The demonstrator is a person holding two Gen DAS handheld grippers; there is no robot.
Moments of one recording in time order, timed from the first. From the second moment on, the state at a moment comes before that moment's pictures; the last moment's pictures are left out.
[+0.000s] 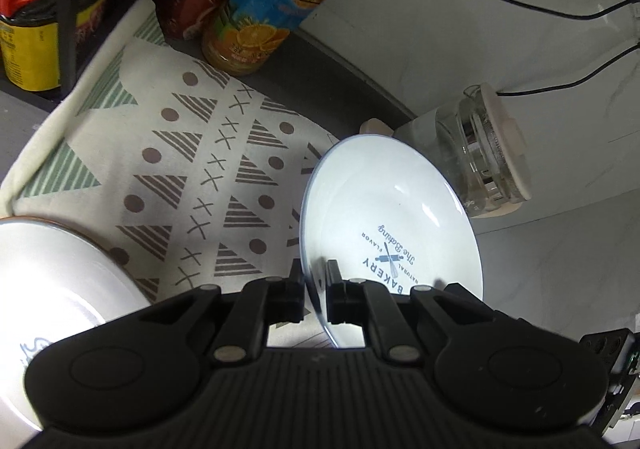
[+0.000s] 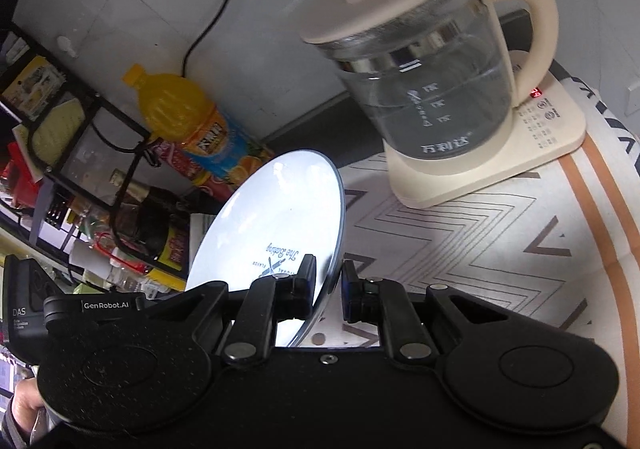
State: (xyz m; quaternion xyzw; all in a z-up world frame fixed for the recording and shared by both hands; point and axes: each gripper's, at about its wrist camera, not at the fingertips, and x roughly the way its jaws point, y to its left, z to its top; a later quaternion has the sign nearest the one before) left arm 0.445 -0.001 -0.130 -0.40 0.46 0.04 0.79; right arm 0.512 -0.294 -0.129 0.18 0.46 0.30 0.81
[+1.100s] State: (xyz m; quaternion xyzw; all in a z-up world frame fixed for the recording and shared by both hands) left arm 0.315 0.087 -0.134 -0.41 0.48 0.05 0.77; right arm 0.384 -0.217 -0.140 0.19 0.48 0.29 0.80
